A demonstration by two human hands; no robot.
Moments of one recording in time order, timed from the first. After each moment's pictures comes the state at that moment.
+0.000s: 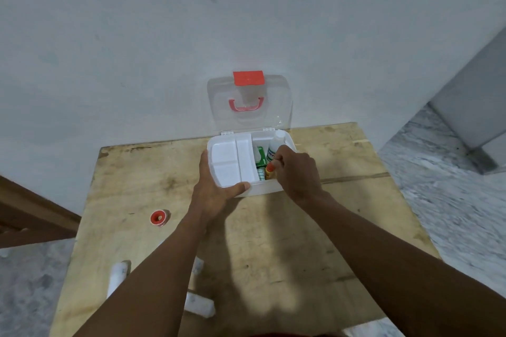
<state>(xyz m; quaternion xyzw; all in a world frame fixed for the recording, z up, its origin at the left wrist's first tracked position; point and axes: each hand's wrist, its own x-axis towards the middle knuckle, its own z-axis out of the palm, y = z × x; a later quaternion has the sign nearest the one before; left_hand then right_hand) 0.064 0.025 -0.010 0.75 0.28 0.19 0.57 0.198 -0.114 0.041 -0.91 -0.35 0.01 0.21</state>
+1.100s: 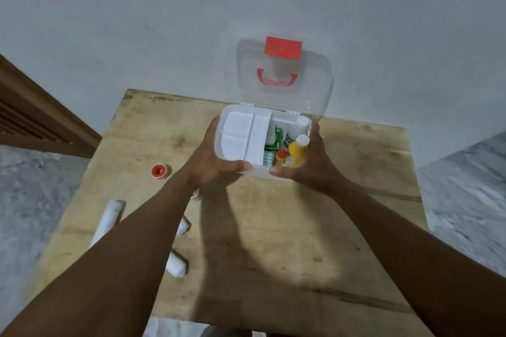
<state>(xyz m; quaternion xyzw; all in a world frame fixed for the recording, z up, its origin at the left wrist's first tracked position) 0.071 0.029 0.003 0.74 0.28 0.14 0.59 0.273 -0.124 -0.008 -0.81 -0.39 0.27 0.34</state>
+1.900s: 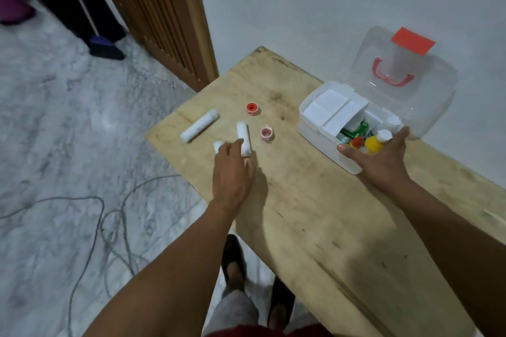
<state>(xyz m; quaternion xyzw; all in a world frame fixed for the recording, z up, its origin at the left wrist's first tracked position) -0.024 -0.145 -0.018 0.65 0.70 0.24 0.18 0.274 -0.135 -0.003 -0.79 -0.43 0.30 0.33</state>
